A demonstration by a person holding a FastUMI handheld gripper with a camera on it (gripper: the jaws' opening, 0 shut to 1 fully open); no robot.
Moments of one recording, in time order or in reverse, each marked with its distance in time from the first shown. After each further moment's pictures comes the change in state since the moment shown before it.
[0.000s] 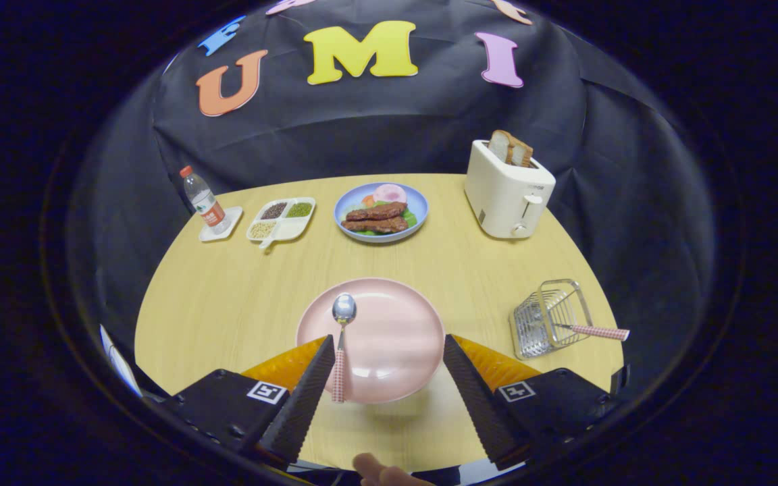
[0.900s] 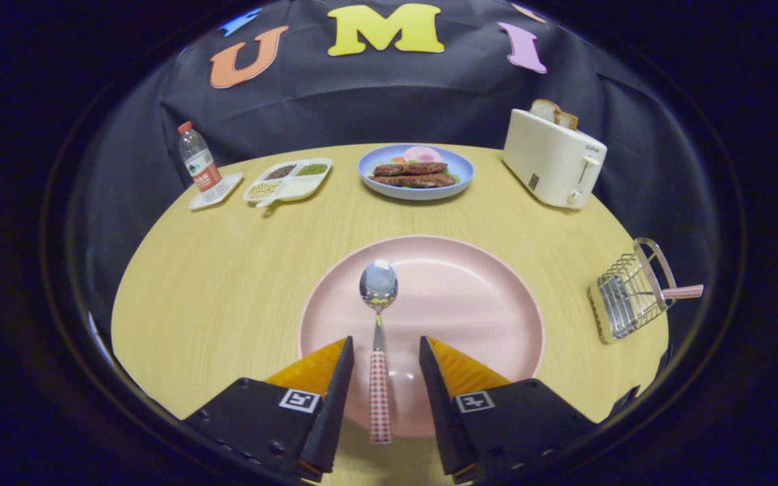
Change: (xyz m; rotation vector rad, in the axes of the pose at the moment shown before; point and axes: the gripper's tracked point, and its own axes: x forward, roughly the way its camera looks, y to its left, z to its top) arm 0.100 0.050 -0.050 -0.035 0.029 0.008
